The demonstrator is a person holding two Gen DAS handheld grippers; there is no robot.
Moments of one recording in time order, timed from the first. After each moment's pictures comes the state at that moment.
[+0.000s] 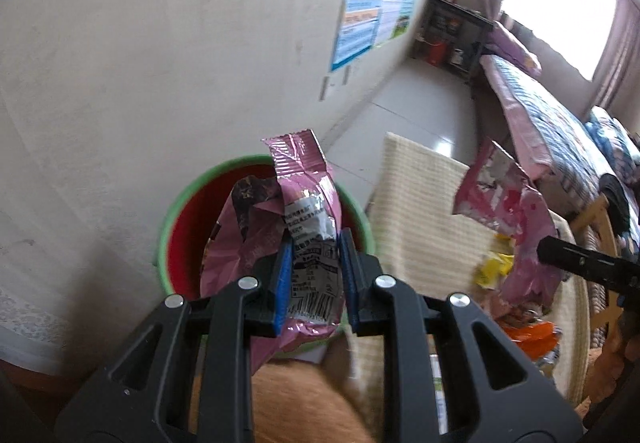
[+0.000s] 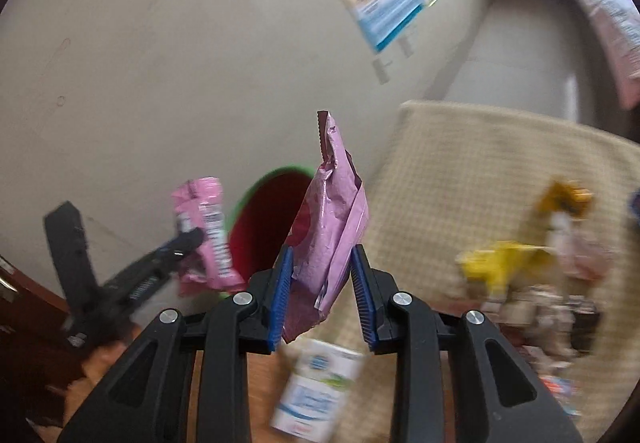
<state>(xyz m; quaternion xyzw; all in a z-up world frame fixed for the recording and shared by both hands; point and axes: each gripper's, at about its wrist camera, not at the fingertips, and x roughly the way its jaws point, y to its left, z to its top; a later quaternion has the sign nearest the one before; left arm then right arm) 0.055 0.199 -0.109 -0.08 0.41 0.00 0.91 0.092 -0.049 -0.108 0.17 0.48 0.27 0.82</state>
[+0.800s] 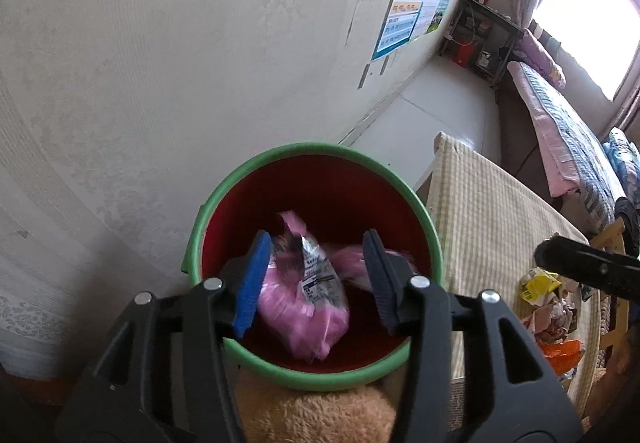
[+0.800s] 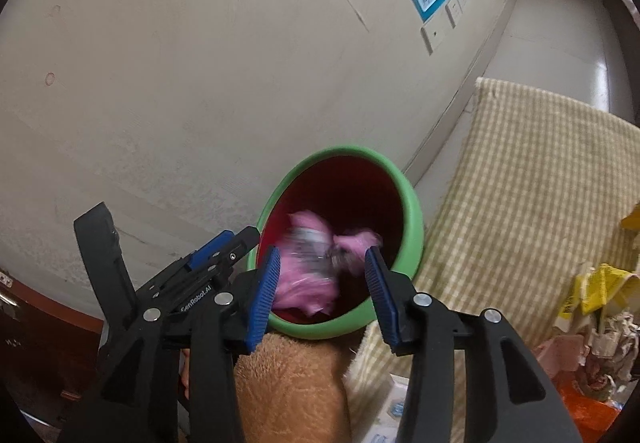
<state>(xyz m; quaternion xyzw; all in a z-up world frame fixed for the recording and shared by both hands) 0.071 0.246 -0.140 -0.11 0.43 0.03 0.89 0.117 0.038 -0.115 0.16 0.50 0.30 0.80</state>
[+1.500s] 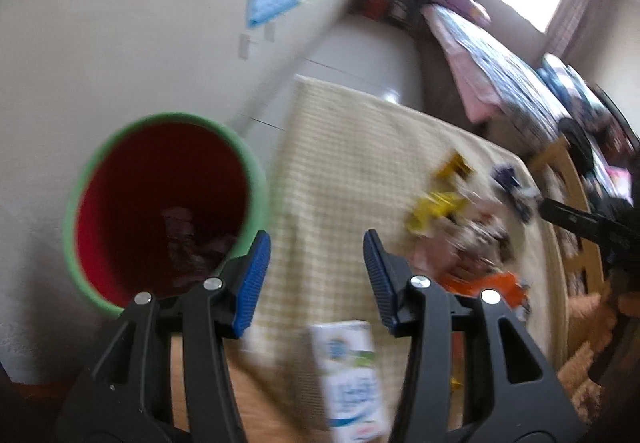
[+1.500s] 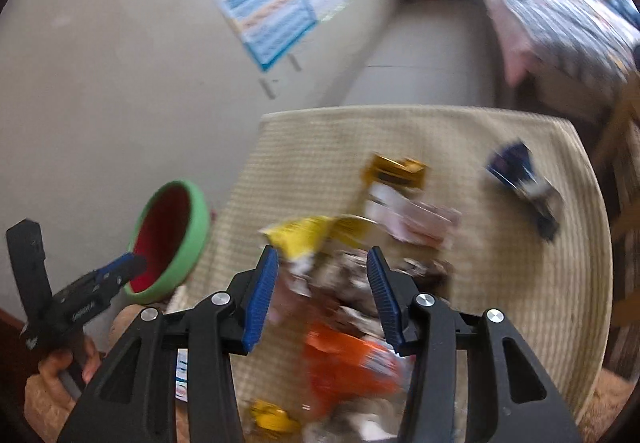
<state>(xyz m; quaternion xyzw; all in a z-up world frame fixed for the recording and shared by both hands) 0.050 0.094 -0.134 -0.05 0.47 -0.13 0.87 0.043 -0.182 -0.128 0.15 0.47 0.10 0.87</state>
